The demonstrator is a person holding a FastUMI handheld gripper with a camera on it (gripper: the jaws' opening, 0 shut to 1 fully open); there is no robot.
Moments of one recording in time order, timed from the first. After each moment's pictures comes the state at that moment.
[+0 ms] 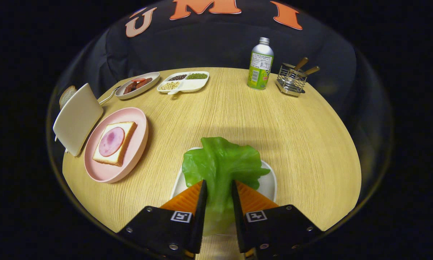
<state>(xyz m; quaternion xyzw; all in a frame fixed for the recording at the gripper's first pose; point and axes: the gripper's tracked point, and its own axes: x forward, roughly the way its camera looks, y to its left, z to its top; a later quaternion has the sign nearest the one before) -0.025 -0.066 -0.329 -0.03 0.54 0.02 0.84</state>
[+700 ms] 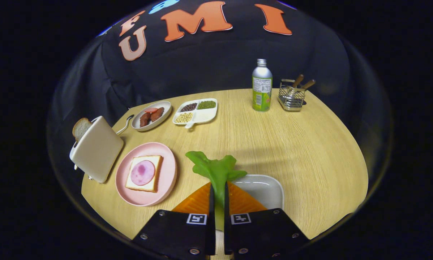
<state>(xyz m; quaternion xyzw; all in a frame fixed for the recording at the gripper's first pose) 0.010 -0.016 -0.256 0.05 0.47 0.05 0.88</state>
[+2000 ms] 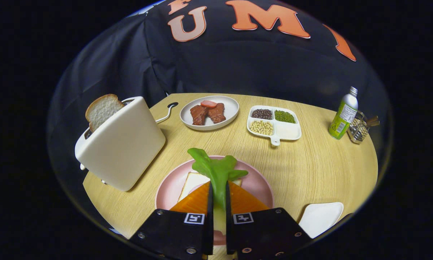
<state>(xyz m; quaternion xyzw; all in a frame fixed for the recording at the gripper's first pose) 0.045 0.160 -0.299 -0.01 0.48 0.18 0.86</state>
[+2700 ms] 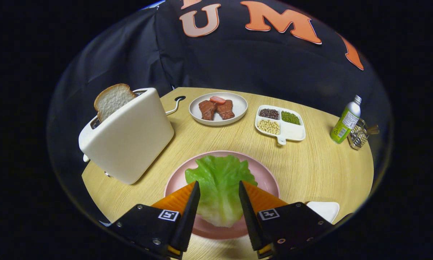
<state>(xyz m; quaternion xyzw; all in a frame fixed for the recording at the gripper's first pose) 0.036 0.169 -0.270 -0.04 0.47 0.19 0.86</state>
